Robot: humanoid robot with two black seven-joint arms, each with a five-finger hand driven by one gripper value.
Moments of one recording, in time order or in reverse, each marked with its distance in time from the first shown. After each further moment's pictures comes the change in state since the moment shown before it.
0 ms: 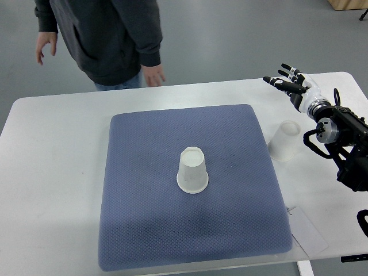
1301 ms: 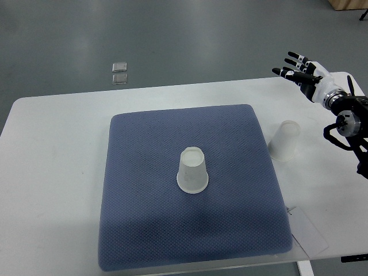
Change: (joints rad) left arm 0.003 0.000 -0.002 0.014 -0.001 0.001 0.012; right arm 0.021 -0.117 -0.013 0.003 -0.002 0.220 0.011
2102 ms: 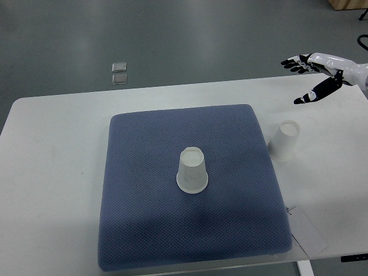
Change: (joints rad) left arm 0.000 0.000 0.000 0.000 0.000 0.000 0.000; right arm 0.085 -0.397 -0.315 0.344 -0.751 0.256 0.196
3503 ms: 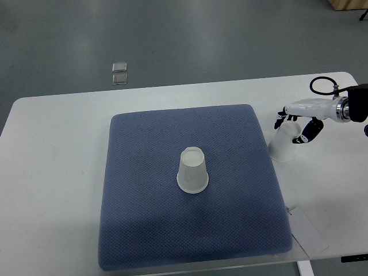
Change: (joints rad) left arm 0.000 0.000 0.000 0.000 0.000 0.000 0.000; right arm 0.125 0.012 -0.474 0.030 -0.261 -0.155 0.006
